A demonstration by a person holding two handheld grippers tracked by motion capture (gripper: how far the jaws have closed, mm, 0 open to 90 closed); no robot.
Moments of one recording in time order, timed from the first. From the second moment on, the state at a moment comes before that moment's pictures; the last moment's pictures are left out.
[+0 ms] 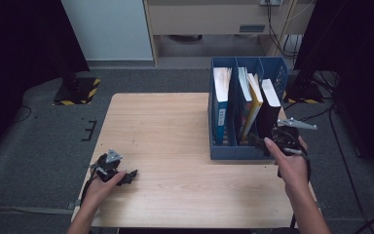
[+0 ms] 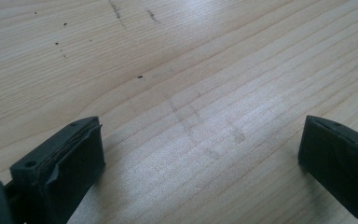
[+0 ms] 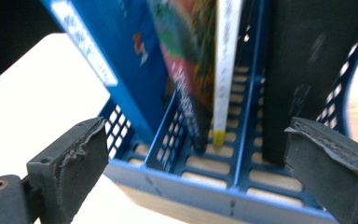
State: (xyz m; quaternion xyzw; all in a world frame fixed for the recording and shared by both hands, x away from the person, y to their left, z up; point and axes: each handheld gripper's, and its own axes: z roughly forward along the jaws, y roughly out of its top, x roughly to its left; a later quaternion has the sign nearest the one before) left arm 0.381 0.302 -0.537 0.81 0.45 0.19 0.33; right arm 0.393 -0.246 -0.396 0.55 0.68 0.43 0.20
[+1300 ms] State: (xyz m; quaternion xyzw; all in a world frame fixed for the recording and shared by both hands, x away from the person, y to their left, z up) left arm 0.381 0.302 -0.537 0.81 0.45 0.18 0.33; right arm 0.362 -0.127 -0.501 0.46 0.80 0.37 0.14
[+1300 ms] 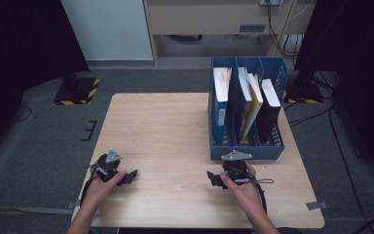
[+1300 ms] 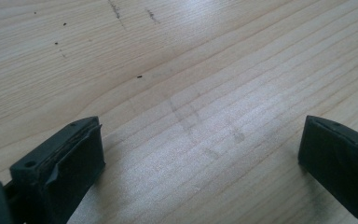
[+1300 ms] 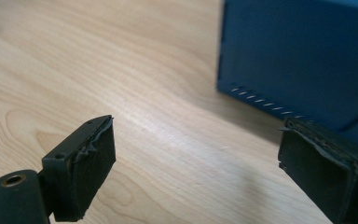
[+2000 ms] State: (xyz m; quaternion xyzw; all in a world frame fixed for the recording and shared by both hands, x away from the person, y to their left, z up) left arm 0.381 0.302 -0.537 0.81 0.45 0.18 0.33; right arm 0.378 -0.054 -0.518 0.41 0.82 0.37 0.12
